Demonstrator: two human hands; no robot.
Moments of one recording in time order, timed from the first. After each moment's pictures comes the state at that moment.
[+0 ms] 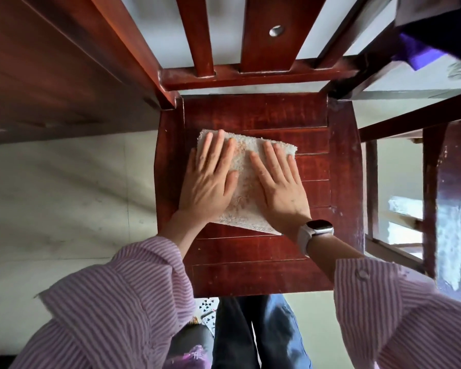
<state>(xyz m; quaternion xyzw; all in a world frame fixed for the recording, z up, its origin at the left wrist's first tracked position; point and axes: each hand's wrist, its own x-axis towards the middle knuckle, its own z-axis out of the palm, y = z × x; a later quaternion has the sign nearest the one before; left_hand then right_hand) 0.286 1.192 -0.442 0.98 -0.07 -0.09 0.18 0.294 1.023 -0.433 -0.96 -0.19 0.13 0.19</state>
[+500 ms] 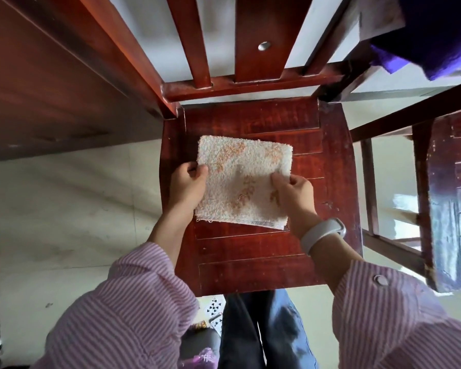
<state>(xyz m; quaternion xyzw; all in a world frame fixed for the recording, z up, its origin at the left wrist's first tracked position) 0.300 1.206 -0.409 0.77 0.38 -0.18 0.48 0.304 1.028 -0.403 -0.73 0.37 0.24 0.52</state>
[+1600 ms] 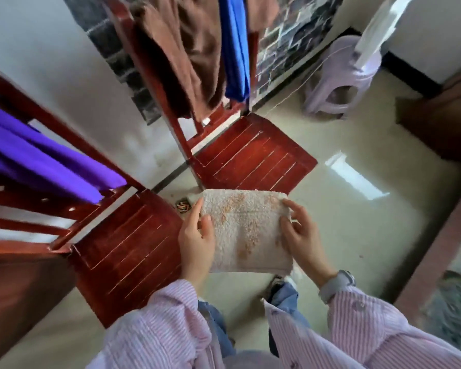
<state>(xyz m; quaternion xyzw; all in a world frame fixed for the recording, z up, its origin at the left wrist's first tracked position) 0.175 0.870 -0.101 0.87 -0.09 -0.13 0.46 0.076 0.709 -0.102 -0.74 0.37 -0.10 0.55</state>
